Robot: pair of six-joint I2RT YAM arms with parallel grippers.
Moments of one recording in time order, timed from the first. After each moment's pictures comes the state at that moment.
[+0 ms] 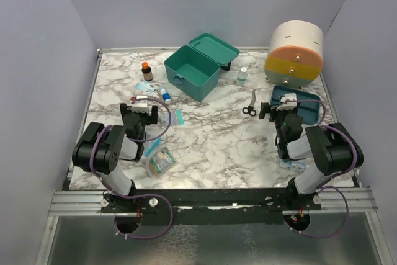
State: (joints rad) left arm -0.15 1.65 0.26 1.21 -0.18 0.10; right arm 0.14 1.62 0.24 1.34 0.11 -0.04
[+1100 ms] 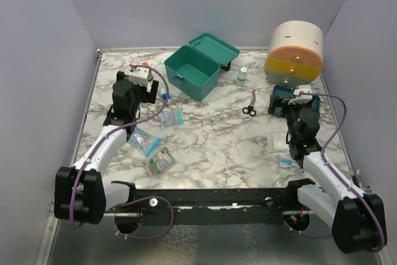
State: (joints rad) left arm -0.15 1.16 0.64 0.34 -0.05 0.20; right arm 0.14 0.97 0.34 0.62 0.13 -0.08
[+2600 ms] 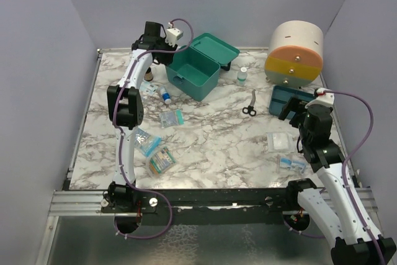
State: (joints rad) left arm -0.15 2.42 2.34 -0.70 0.32 0.42; right arm 0.14 0.67 0.64 -0.32 0.33 0.30
